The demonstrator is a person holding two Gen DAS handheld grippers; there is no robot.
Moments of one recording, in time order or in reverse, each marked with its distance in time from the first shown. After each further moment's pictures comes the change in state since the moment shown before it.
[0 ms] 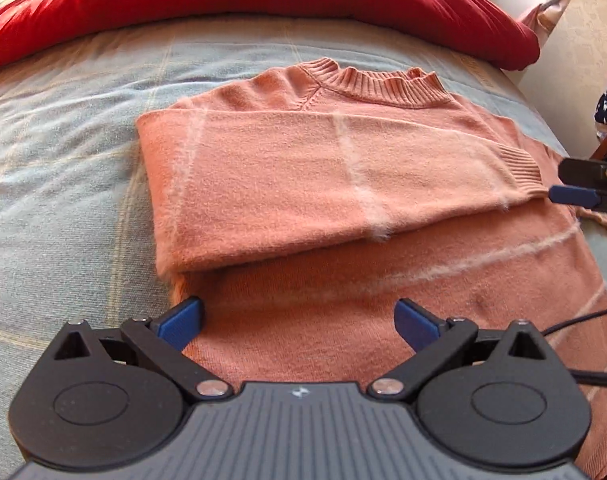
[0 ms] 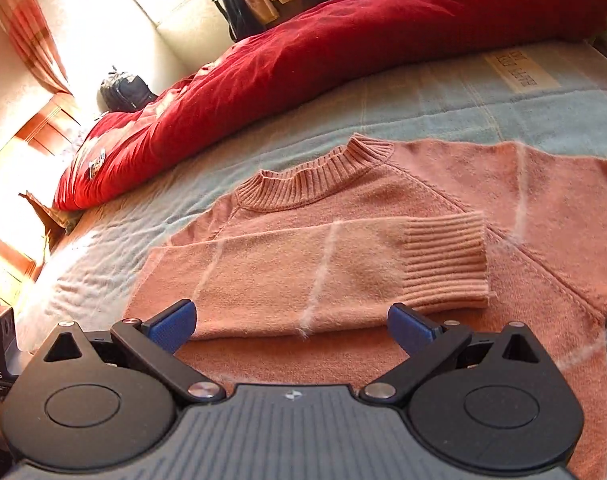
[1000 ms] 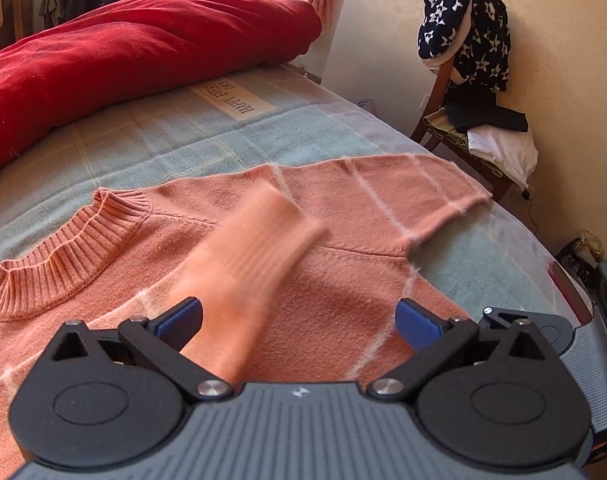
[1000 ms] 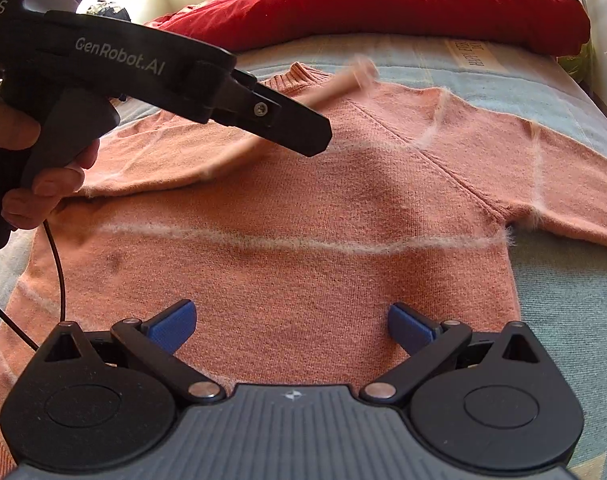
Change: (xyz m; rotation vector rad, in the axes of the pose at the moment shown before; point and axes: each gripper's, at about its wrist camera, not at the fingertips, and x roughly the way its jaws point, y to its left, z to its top) left arm 0.057 -0.203 0.100 0.467 -0.062 -0.340; right arm -0.031 -0.033 -0.082 -0.170 0.092 -0.211
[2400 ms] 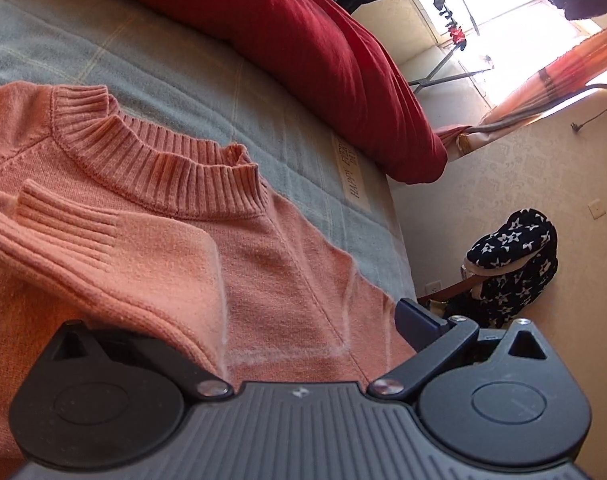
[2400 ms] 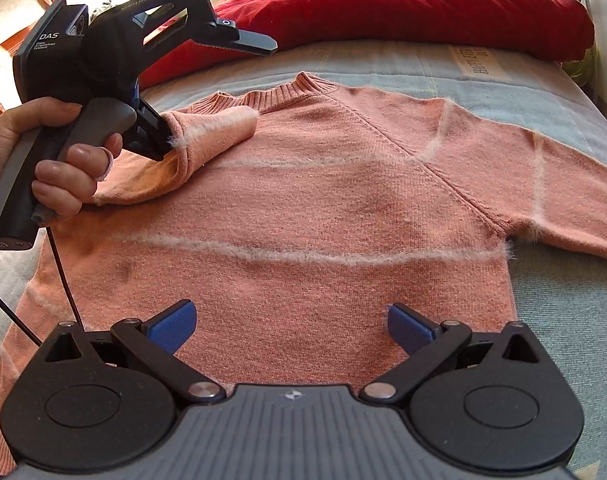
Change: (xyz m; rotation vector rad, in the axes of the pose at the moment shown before) left arm 0.002 0.101 -0.033 -0.742 -0.186 -0.120; right arm -0.006 -0.001 0.006 0.000 -0.005 0.020
